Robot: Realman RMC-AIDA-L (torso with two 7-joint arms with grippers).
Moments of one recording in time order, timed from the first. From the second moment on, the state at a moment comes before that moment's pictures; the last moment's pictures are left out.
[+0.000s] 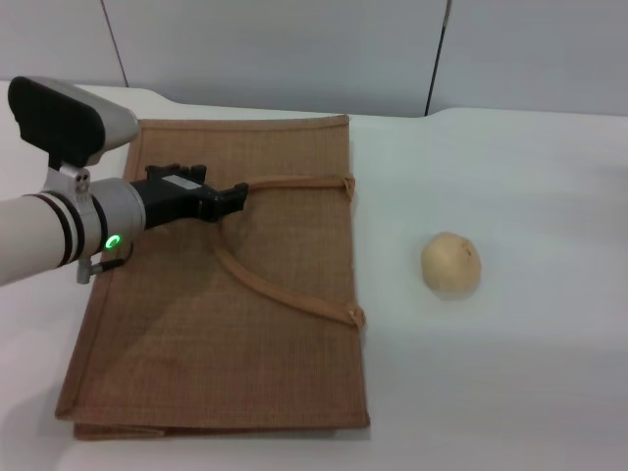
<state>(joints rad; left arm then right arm) -0.40 -2.02 1.55 0.86 -1.53 -0.48 1.33 0.61 2.02 -0.40 -0.04 -0.97 -0.90 0.29</state>
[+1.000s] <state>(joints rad) -0.45 -2.03 1.52 0.92 -1.14 -0.59 0.98 0.62 2.02 -0.40 -0.04 -0.97 -0.88 0.29</state>
